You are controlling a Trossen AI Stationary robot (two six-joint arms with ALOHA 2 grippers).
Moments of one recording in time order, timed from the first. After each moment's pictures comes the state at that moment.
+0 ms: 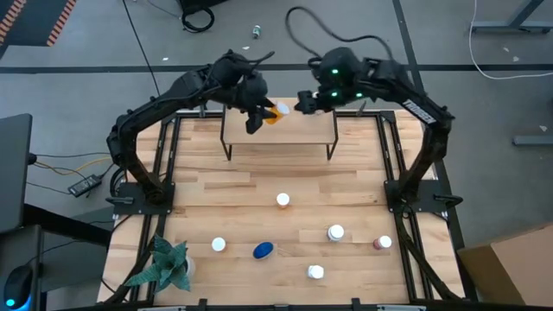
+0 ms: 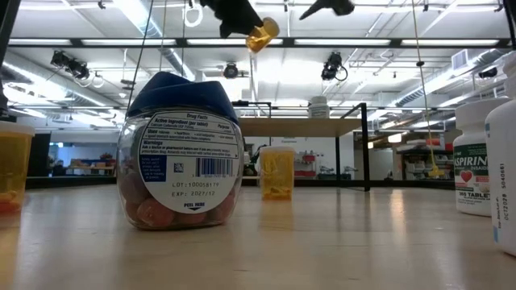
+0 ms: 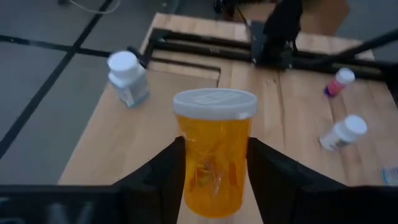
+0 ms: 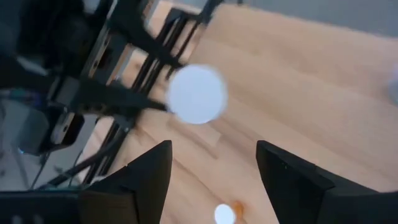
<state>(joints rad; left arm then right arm) 0.48 1.68 1.88 -0.83 0.29 0.17 -0.36 1.71 2.24 -1.27 -0.07 0.79</state>
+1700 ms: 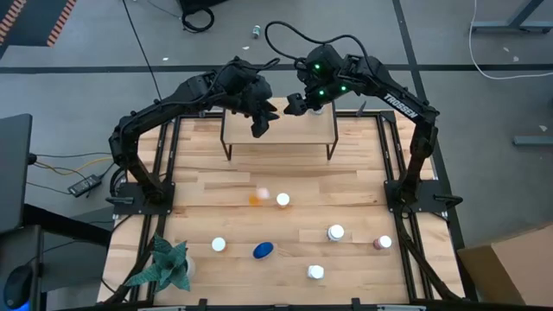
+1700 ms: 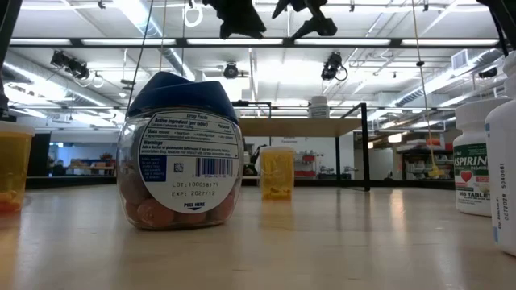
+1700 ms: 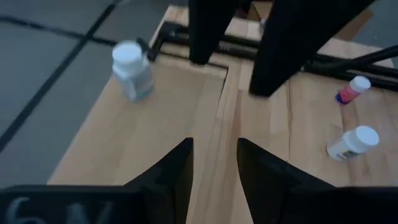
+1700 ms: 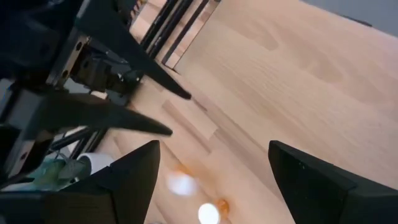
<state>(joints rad) 0.44 1.69 1.88 -0.85 0.18 0.08 -0.44 1.80 2.23 -1.24 -0.23 0.61</state>
